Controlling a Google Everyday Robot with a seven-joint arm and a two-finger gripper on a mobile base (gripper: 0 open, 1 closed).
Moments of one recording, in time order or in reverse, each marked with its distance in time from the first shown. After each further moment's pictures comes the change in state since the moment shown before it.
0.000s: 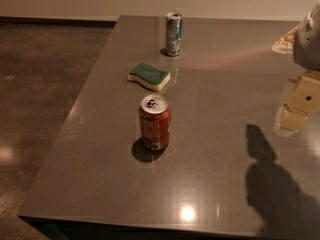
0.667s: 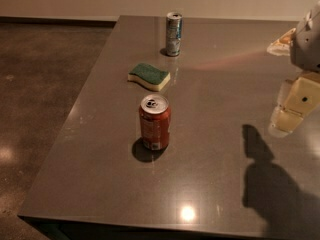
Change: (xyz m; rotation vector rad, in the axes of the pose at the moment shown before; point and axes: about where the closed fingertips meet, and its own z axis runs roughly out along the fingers) arm -0.009 0.003 0.003 -0.021 -0.057 -0.001
